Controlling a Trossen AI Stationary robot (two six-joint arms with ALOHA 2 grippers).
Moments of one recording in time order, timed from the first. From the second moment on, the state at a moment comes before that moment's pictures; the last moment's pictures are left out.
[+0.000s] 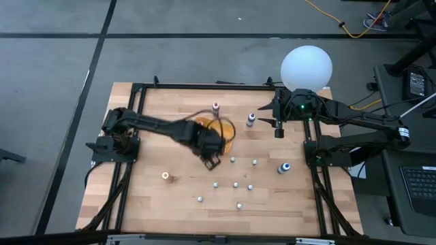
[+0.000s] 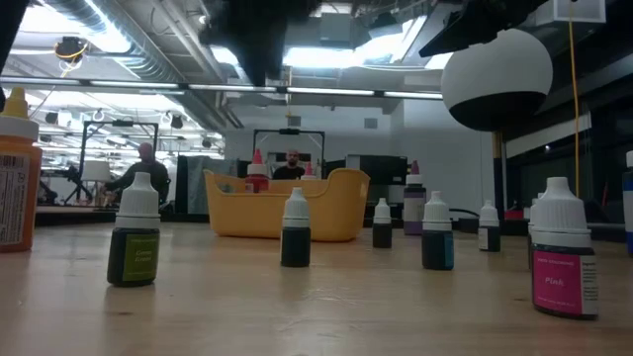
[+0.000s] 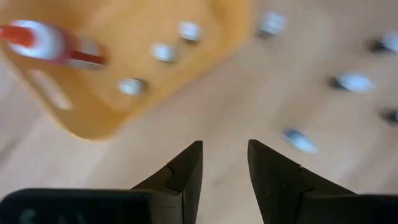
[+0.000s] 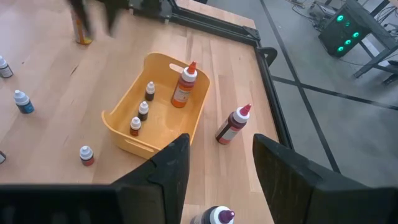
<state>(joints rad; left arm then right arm) -0.17 1.84 1.74 -1.24 -0.13 -0.86 -0.24 0.94 0.91 -0.45 -0.03 -0.40</state>
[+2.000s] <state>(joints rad) -0.55 1.95 1.34 -0.63 -0.15 -0.89 -0.24 0.94 0.91 -0.52 -0.03 -0.45</state>
